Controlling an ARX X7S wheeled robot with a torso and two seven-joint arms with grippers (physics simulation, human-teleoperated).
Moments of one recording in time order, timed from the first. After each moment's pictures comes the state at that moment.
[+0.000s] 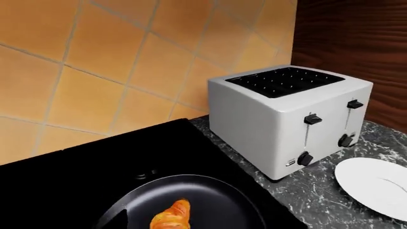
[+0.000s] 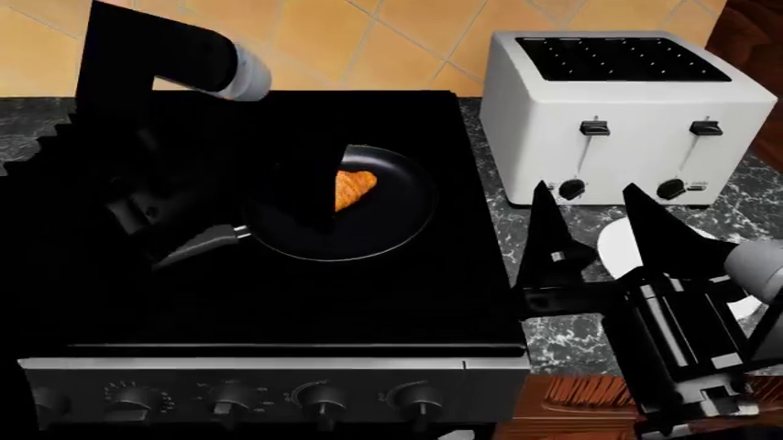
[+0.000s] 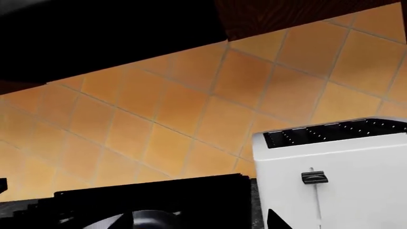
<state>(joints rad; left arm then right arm) -1.14 -0.50 0.10 0.41 -1.68 -1.37 -0.78 0.26 0.48 0.07 -0.91 0.98 0.67 0.50</state>
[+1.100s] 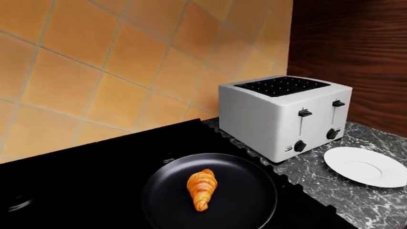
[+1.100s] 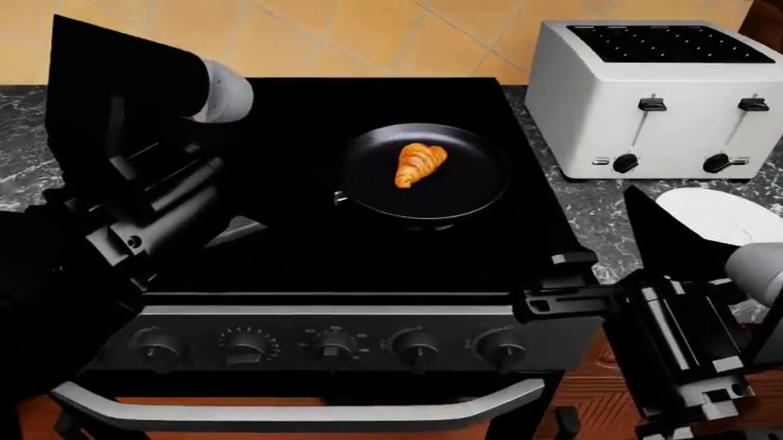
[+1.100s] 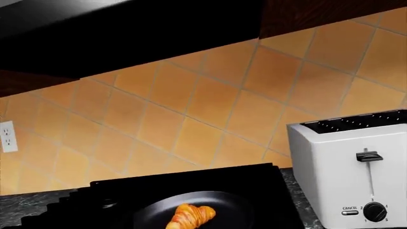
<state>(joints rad) -1.08 -0.54 0.08 0.52 -1.74 -1.27 -0.82 0.25 0.51 0.06 -0.91 0.98 0.64 0.52</state>
